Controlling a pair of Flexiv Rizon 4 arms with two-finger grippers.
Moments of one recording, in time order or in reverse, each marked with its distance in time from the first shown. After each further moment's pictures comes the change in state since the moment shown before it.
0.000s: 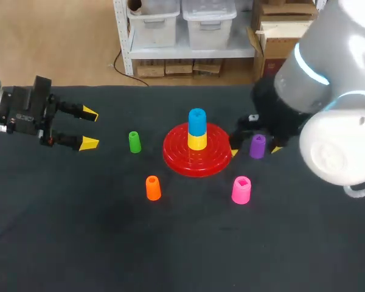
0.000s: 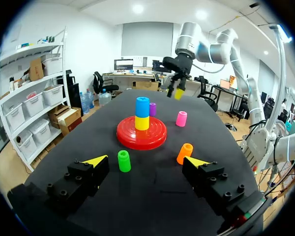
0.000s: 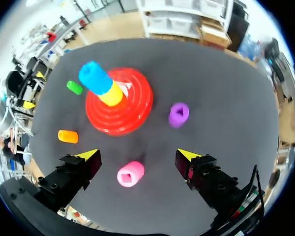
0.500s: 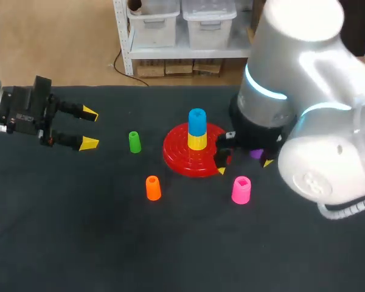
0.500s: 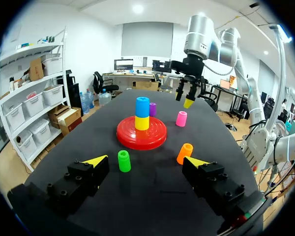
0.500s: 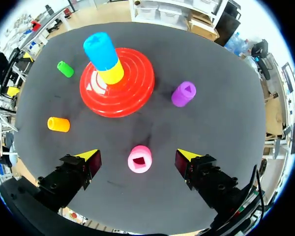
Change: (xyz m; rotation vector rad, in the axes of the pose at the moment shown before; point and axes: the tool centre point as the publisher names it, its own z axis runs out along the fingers) left arm 0.000 0.000 0.000 0.000 0.000 0.000; right arm 0.032 0.026 0.012 0.179 0.063 0.013
